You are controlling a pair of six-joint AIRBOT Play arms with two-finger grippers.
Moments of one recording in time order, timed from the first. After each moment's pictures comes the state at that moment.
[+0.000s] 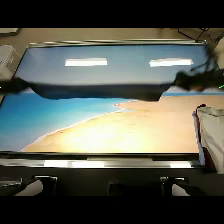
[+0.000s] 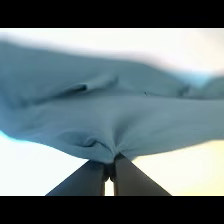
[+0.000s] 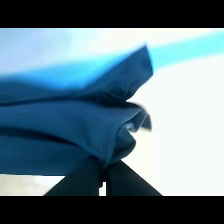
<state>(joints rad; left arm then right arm) 0.39 -1.20 1.45 0.78 -1.26 -1.16 -0.19 -1.23 1.54 -1.14 1.22 1.50</state>
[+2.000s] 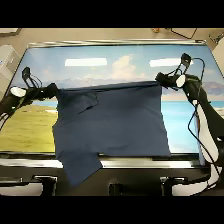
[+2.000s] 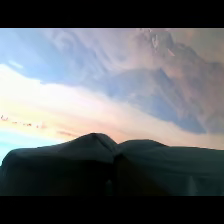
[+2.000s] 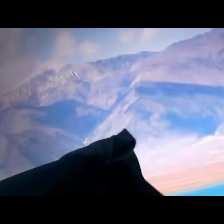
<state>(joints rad) 0.12 -1.53 1.19 0.85 -0.58 -1.32 -0.02 -1.67 1.46 -1.42 0.57 1.87</state>
